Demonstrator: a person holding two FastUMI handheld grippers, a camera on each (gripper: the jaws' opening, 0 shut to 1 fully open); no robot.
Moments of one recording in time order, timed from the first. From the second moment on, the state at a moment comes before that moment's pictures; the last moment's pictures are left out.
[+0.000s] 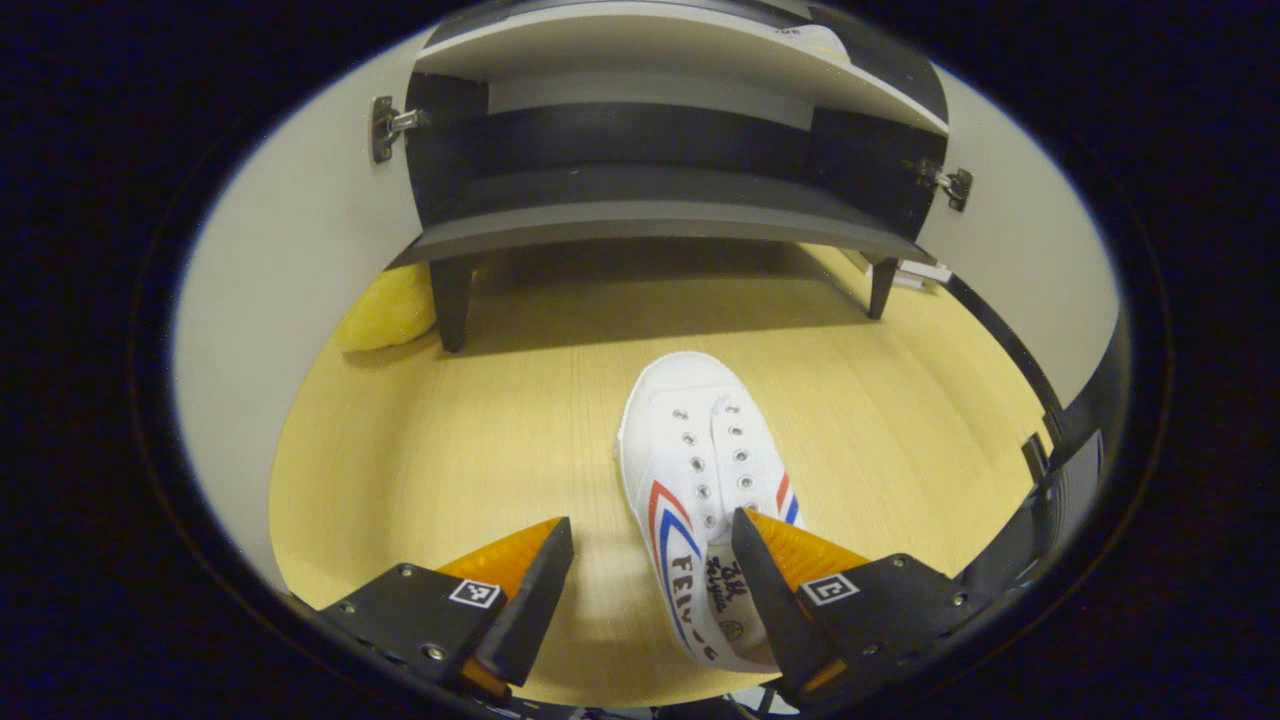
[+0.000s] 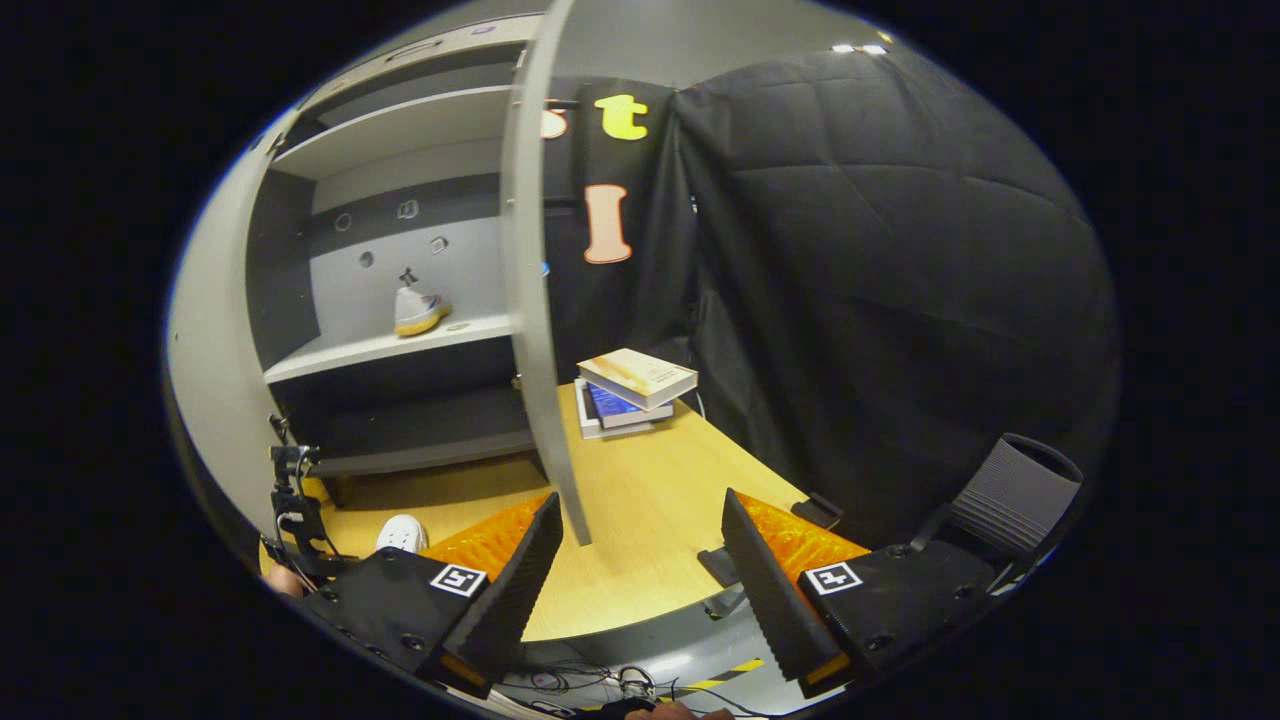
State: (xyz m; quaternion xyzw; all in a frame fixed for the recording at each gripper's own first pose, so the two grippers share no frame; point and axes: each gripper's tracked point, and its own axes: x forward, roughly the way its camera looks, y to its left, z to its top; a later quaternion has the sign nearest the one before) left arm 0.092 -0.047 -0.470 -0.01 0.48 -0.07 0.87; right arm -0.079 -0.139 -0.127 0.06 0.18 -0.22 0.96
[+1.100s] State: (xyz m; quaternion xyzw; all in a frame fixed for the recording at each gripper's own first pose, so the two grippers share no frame) left arm 0.098 -0.056 -0.467 -0.07 0.47 -0.01 0.88; right arm 0.035 -0.275 -0.128 0.05 0.14 -0.21 0.97
